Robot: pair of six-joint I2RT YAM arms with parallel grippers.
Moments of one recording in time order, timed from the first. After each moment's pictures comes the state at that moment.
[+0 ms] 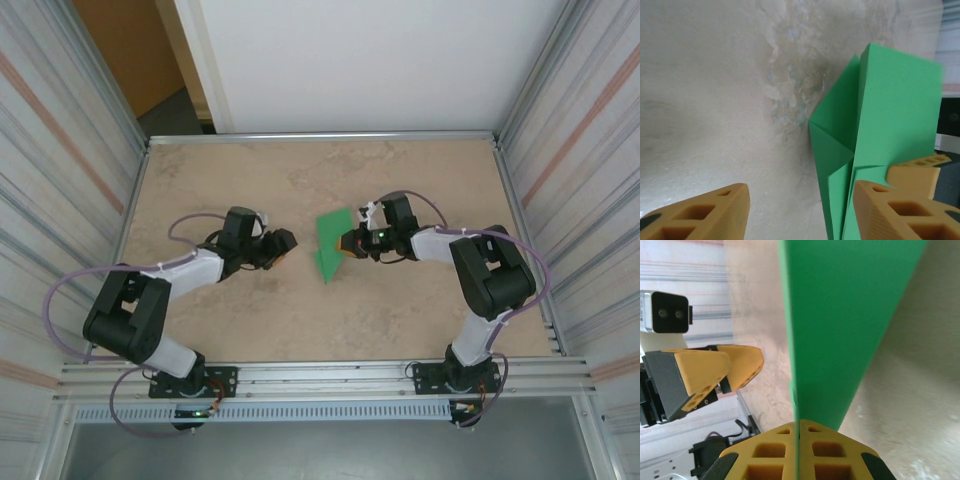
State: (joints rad) left arm -0.42 1.51 0.70 0.04 0.44 -0.94; right arm 0.40 1.76 0.84 0.14 -0.85 0.81
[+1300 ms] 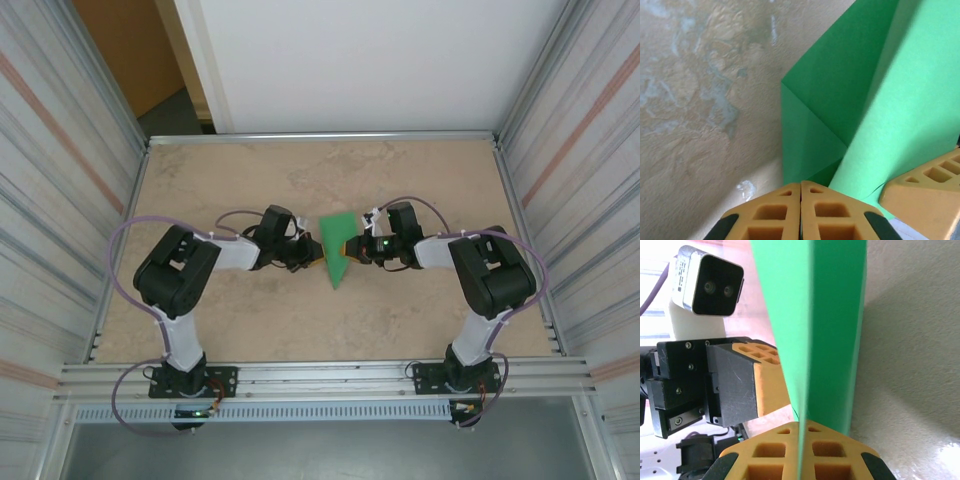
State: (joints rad) left arm -0.55 1.86 0.88 0.18 0.61 -0.95; right arm 0.38 1.77 0.75 0.26 -0.84 0.77
